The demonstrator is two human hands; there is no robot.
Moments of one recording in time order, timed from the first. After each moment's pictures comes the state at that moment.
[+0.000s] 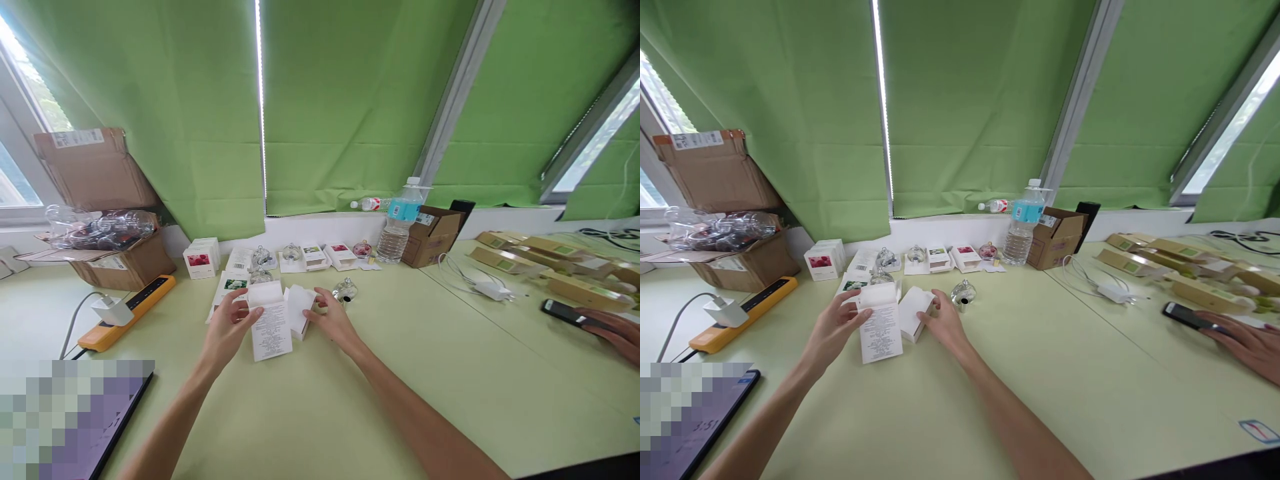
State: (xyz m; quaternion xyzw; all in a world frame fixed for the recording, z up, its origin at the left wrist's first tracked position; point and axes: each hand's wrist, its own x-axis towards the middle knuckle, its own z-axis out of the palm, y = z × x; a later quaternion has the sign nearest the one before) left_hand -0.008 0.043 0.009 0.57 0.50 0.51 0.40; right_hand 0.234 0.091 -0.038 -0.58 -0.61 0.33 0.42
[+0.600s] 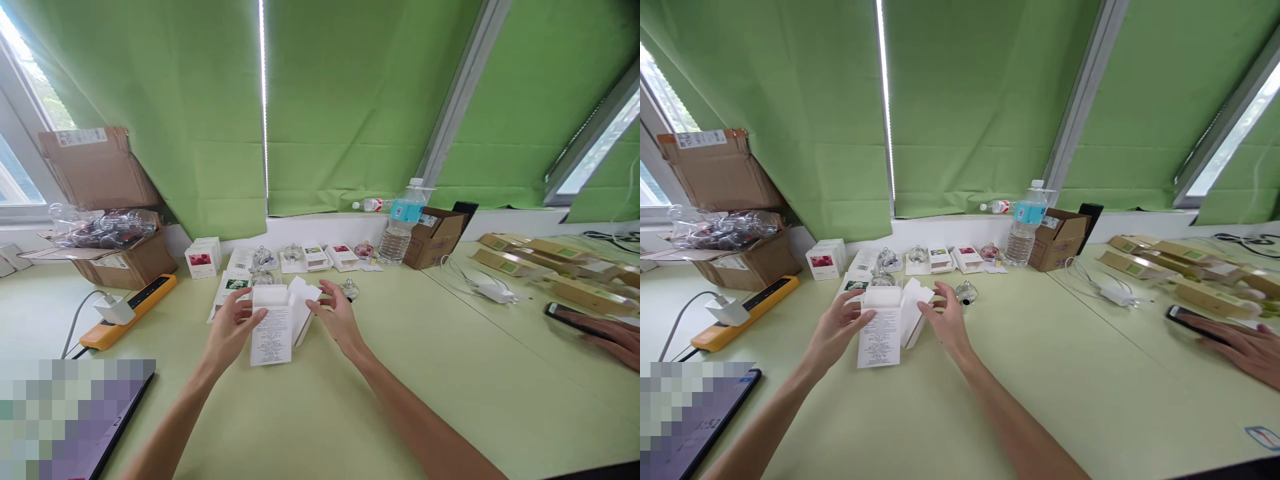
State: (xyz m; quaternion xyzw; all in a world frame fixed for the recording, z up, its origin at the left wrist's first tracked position) left_hand -0.007 0.041 0.009 0.58 0.48 0.51 0.42; right_hand 0.224 0.075 -0.017 -0.51 -0.55 0.35 0.56
